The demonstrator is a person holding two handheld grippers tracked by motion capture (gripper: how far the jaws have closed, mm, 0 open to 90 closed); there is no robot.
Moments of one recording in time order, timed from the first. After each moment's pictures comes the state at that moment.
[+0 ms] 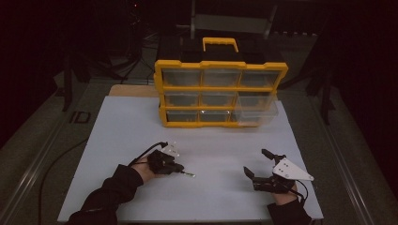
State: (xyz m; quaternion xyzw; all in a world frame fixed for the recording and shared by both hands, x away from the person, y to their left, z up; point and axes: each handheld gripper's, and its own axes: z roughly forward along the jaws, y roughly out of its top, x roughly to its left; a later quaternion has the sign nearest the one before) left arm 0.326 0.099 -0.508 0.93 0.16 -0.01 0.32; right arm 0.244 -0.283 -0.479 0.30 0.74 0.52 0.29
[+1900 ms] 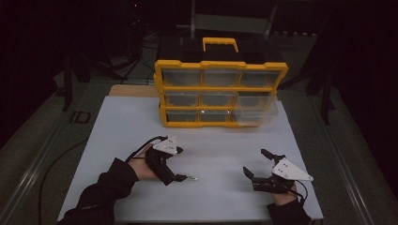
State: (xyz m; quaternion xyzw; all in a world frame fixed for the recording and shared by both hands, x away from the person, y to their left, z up) left arm 0.320 0.097 -0.460 0.91 0.09 -0.01 0.41; right arm 0.244 -0.281 -0.478 0.30 0.74 0.52 0.29
